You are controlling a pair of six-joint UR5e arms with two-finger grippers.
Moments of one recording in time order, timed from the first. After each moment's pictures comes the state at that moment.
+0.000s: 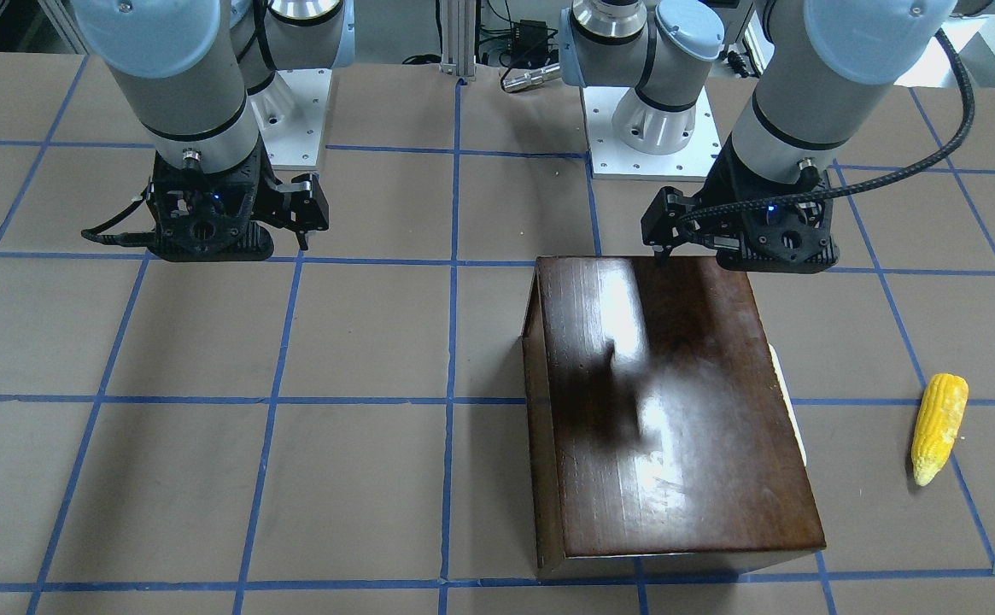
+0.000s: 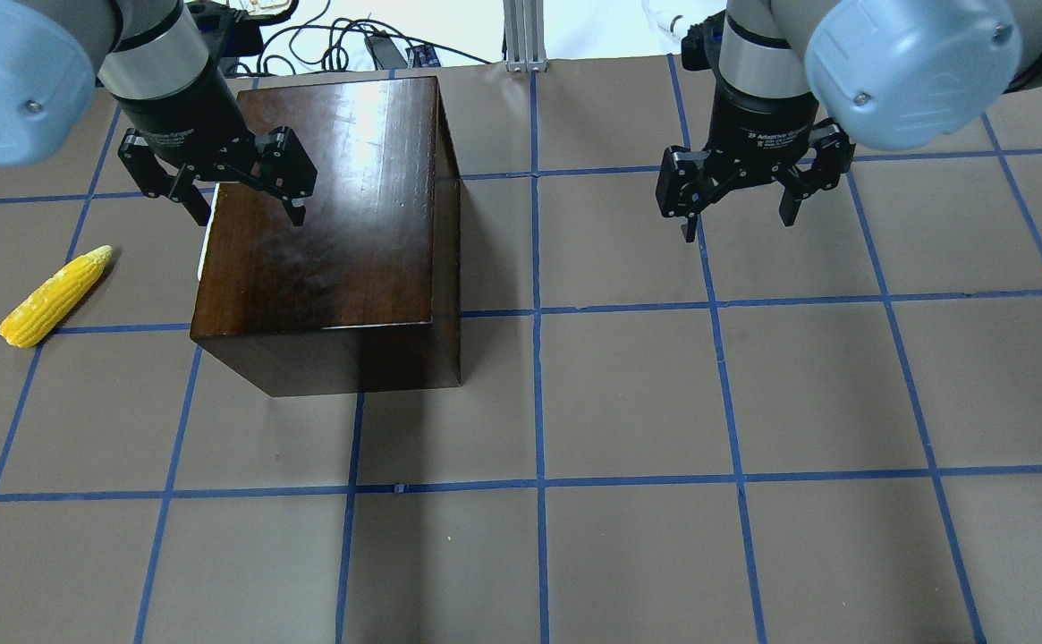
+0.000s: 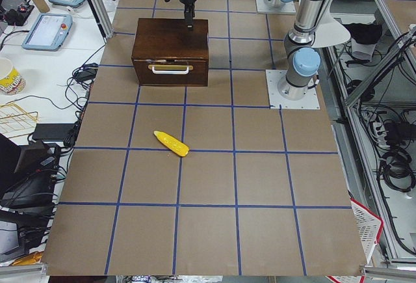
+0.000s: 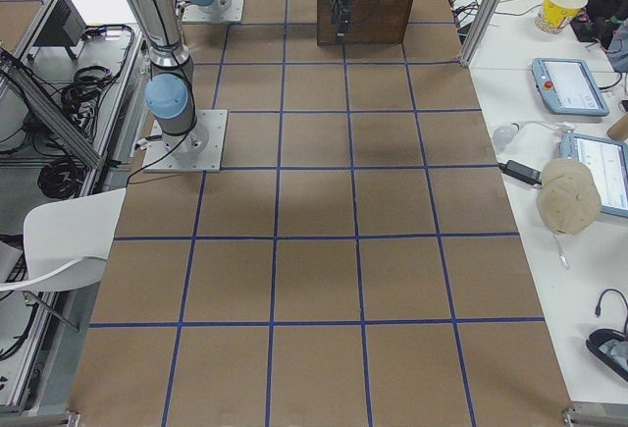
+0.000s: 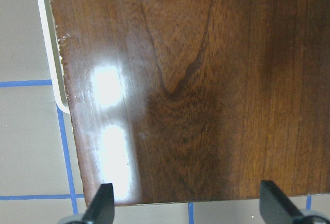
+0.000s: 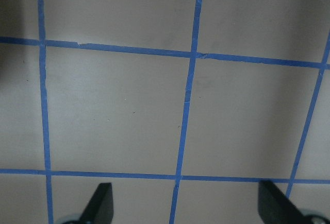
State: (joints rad) left arm -1.55 -1.67 -1.51 -1.61 1.61 0.05; right arm 1.69 -1.44 1.50 -1.50 -1.64 0.03
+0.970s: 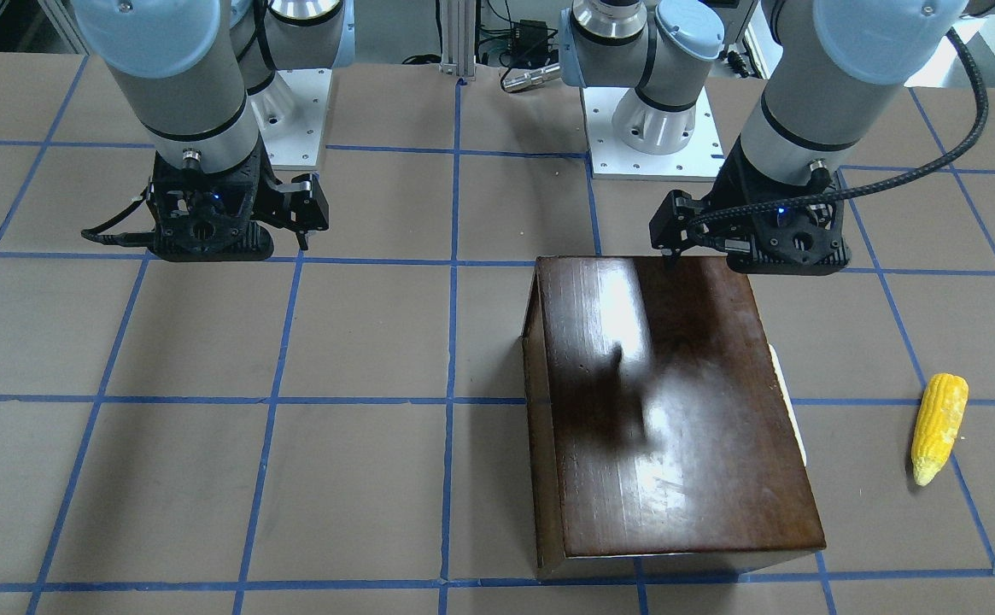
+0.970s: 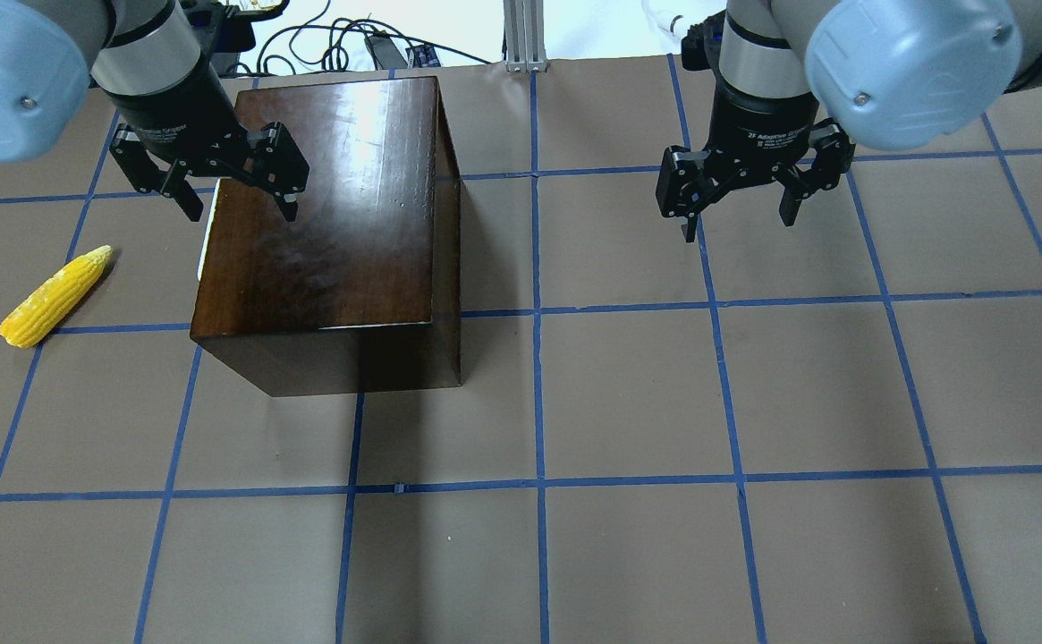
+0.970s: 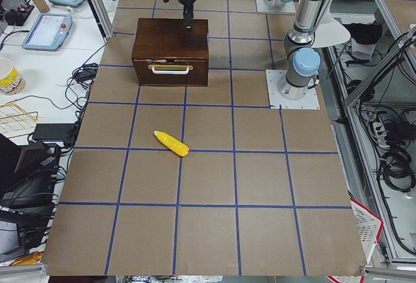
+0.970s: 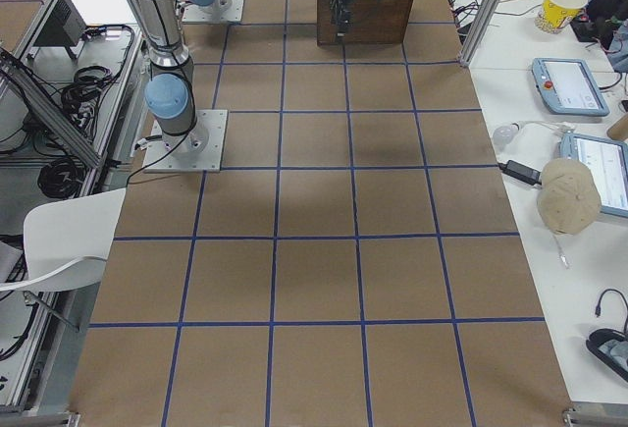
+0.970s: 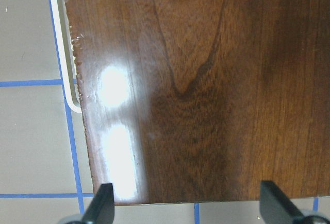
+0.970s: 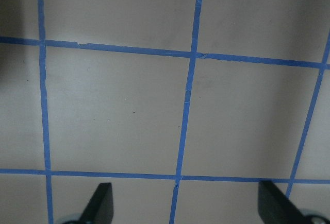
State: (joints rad) left arm -1.54 -1.67 -1.50 -1.60 1.61 0.05; right arm 1.69 -1.44 1.50 -1.50 -1.64 0.03
